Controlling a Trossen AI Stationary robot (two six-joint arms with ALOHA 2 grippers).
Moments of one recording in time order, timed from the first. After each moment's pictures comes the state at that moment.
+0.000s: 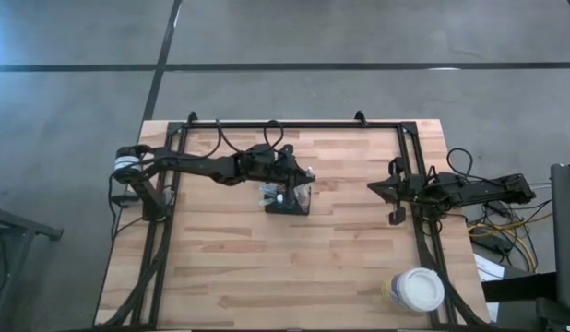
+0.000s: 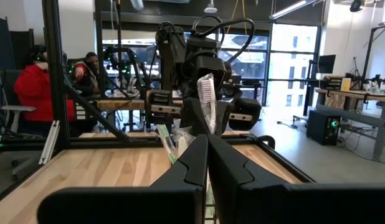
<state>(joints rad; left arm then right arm) 0.16 1.70 1.03 0.43 0.16 -0.08 0.13 0.16 0.11 0.23 0.24 -0.04</state>
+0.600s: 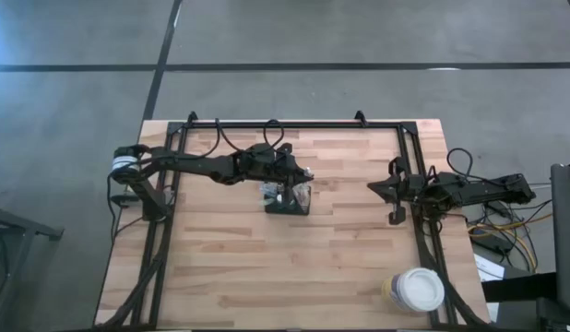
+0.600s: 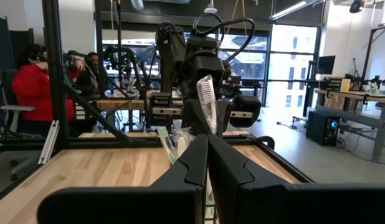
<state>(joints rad) 0.16 1.70 1.03 0.37 0.14 -0.01 0.13 0.16 0.11 0.23 0.24 -0.04</state>
